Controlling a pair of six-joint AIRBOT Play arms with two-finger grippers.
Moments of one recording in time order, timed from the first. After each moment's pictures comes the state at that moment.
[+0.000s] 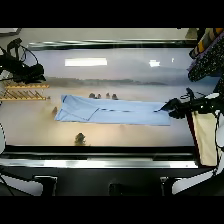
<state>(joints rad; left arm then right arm) 0.07 -1.72 2.07 1.40 -1.60 -1.71 -0.42 -1.84 1.36 -0.82 1.34 1.24</state>
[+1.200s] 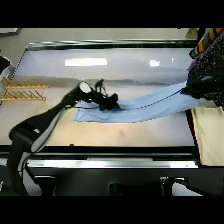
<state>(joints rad) -0.50 -2.01 1.72 0.63 -0.98 -1.71 -0.32 -1.36 1.57 -1.10 1.50 1.56</state>
